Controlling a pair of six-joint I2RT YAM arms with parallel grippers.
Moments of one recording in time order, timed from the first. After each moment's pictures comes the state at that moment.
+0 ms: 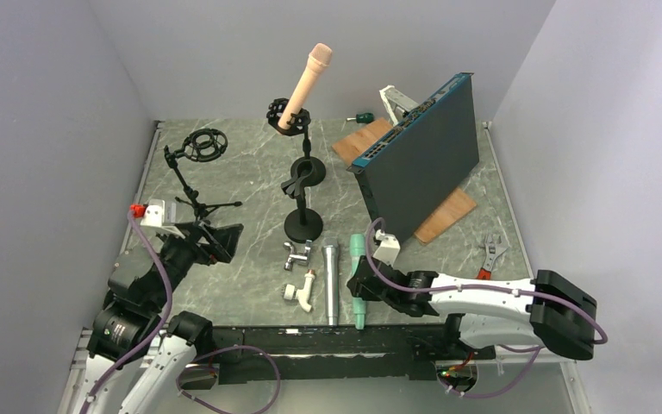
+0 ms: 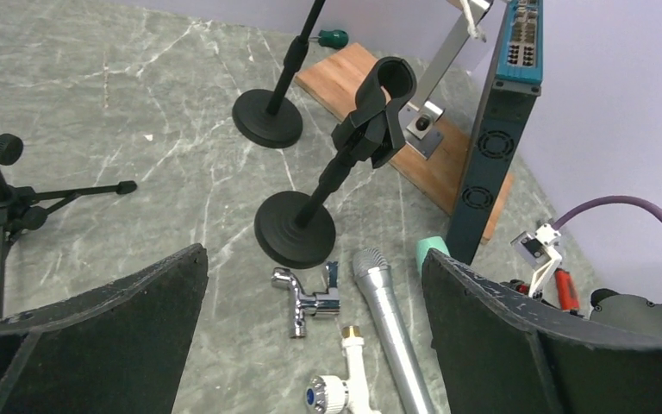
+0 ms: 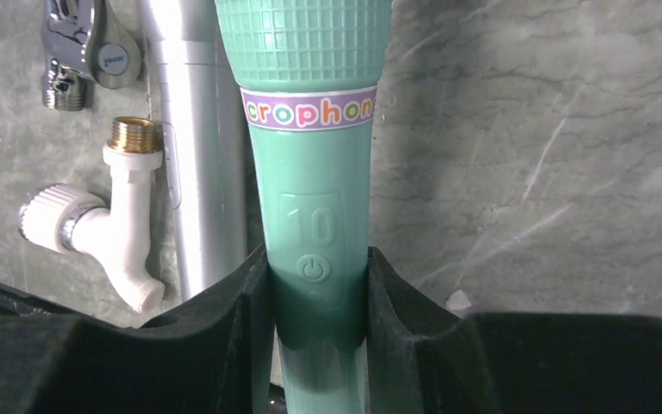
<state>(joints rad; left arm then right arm) -0.37 0.29 0.76 -0.53 0.02 -0.45 1.14 1.12 0.45 -0.22 0.42 1.08</state>
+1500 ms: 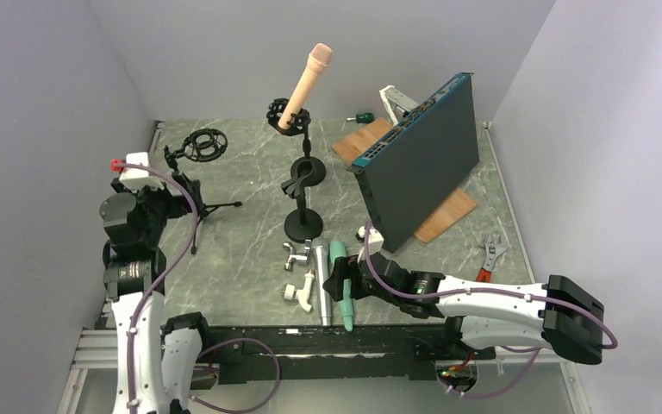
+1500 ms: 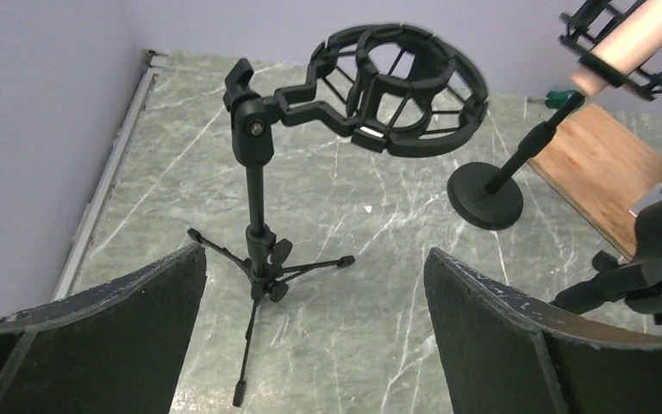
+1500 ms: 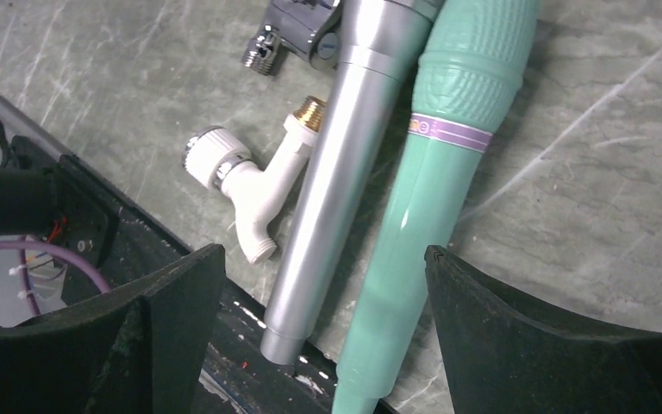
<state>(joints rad) 0.20 0.66 0.82 -0.30 0.20 -0.12 1.16 1.07 0.44 0.02 0.26 0.81</state>
